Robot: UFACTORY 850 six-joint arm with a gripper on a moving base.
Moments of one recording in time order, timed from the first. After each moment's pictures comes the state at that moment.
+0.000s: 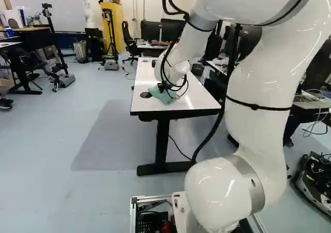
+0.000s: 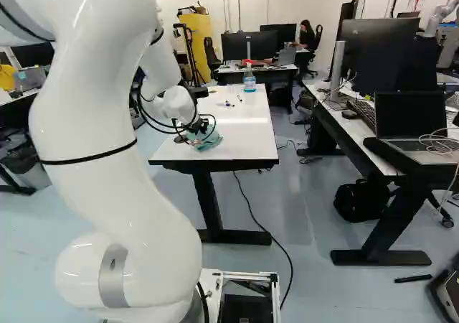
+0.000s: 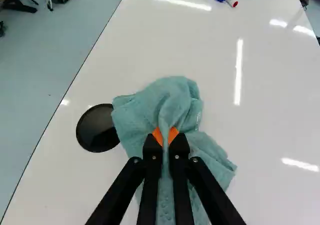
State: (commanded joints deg) arm 7.6 -12.9 -46.3 -5.4 9.2 0.0
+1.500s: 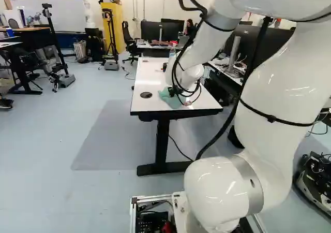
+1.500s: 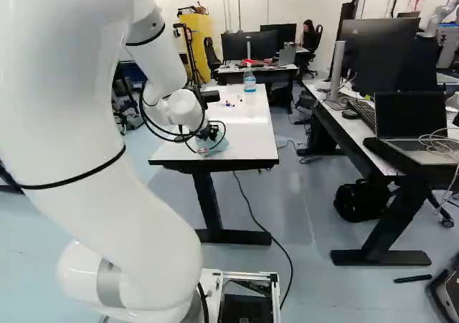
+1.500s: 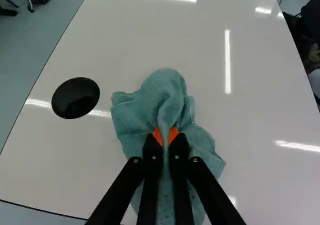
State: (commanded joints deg) arm 1.7 -5.0 -37.8 -5.4 9.2 0.0
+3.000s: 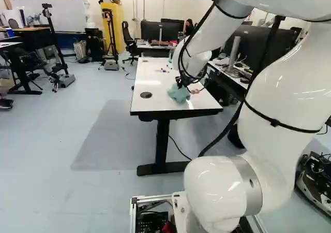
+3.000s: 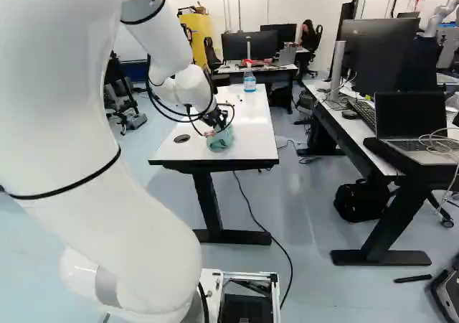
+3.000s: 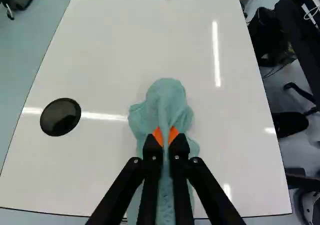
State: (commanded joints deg) arm -3.5 -3.3 -45.1 -5.4 -1.9 0.0
